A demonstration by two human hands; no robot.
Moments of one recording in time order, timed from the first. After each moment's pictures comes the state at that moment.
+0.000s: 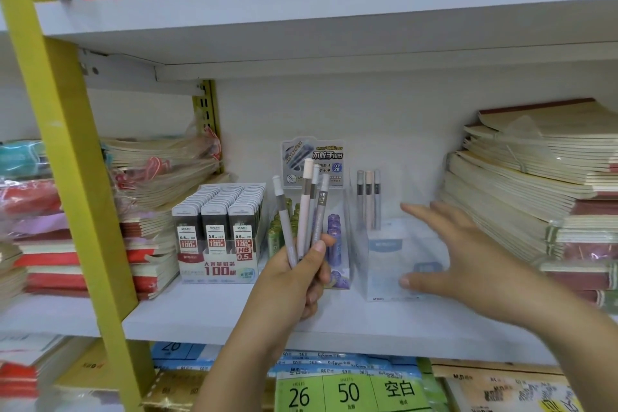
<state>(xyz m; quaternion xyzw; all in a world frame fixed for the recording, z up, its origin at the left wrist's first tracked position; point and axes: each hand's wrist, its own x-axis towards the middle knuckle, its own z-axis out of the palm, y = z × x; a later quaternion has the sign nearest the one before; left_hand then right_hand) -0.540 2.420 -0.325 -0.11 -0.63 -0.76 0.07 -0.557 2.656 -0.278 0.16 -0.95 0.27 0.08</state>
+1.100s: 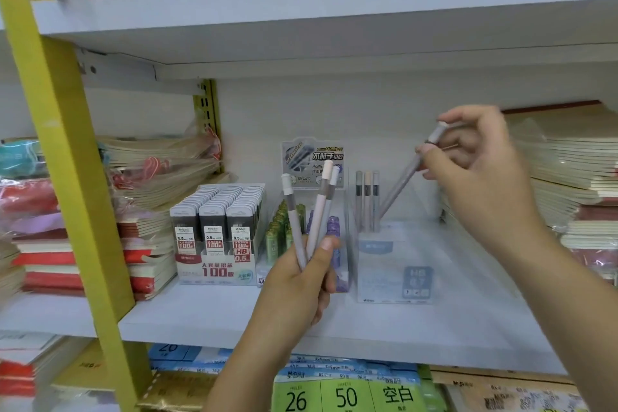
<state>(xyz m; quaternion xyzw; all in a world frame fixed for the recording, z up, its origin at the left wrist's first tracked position) -0.537 2.434 -0.322 -0.09 -0.68 -0.72 0.11 -0.573 2.631 -0.219 0.25 -0.68 0.56 0.39</state>
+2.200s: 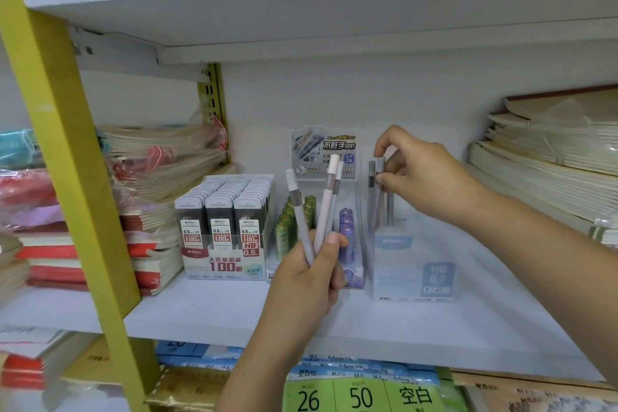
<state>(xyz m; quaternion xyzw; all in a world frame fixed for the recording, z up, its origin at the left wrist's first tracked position) -0.551 2.429 -0.334 -0.08 -0.68 -0.71 0.14 -0.643 2.603 -0.228 0.27 -0.88 0.29 0.27</state>
